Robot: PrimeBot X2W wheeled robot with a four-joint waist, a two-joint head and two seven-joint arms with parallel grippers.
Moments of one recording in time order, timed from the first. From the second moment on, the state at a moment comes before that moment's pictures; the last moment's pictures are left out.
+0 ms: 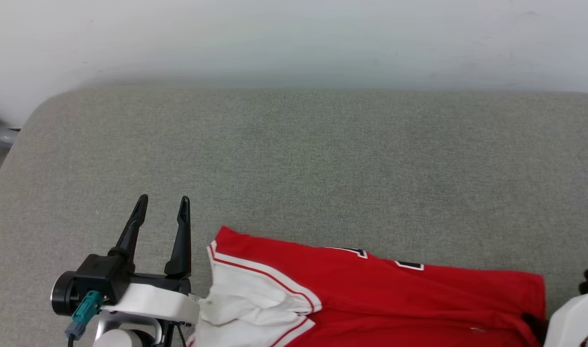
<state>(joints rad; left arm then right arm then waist) -0.06 0.23 -0.17 -0.02 -0.32 0.04 -0.26 0.04 -0.18 -0.24 0.07 0.44 0.13 0.79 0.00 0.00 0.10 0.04</state>
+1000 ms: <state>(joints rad) -0.04 0.18 -0.14 0.02 -0.28 0.00 -0.26 -0.08 -0.05 -0.33 0.07 1.05 0.13 1.28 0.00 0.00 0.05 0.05</state>
